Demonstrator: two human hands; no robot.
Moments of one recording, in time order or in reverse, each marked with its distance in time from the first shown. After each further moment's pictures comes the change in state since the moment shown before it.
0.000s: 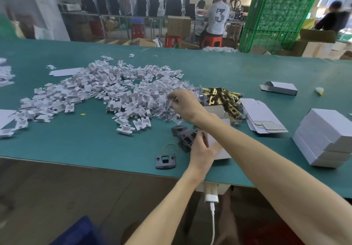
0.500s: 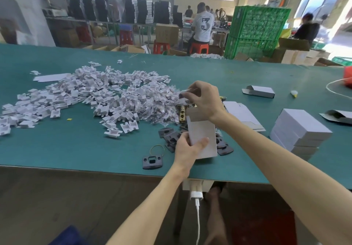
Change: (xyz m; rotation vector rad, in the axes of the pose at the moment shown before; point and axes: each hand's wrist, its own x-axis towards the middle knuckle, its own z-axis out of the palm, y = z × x) left_hand -0.001 -0.002 0.002 -0.353 -0.016 -0.069; right_hand -0.042 0.037 -0.074 0.137 0.307 0.121
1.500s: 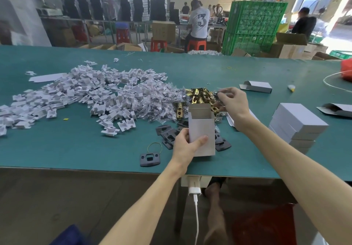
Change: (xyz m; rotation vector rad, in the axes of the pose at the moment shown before) left_hand 0.003 -0.004 -0.004 0.013 -0.083 0.045; right_hand -0.026 0.071 -0.039 0.450 0.168 0.494
